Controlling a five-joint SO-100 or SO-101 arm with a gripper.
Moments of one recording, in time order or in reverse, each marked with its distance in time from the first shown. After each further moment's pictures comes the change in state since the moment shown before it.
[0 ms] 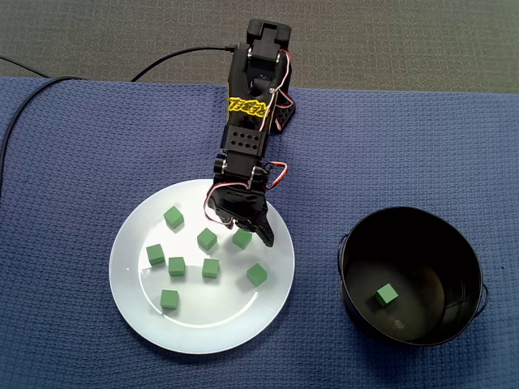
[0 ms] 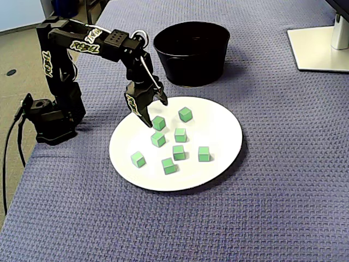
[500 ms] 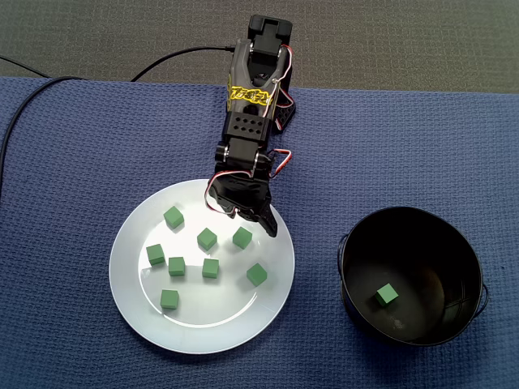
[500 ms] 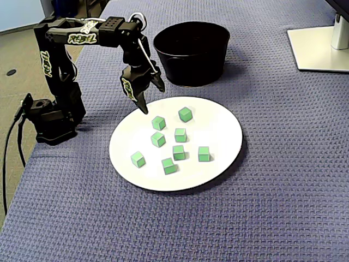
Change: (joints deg) arm -0.4 3.5 -9.2 14.0 0.4
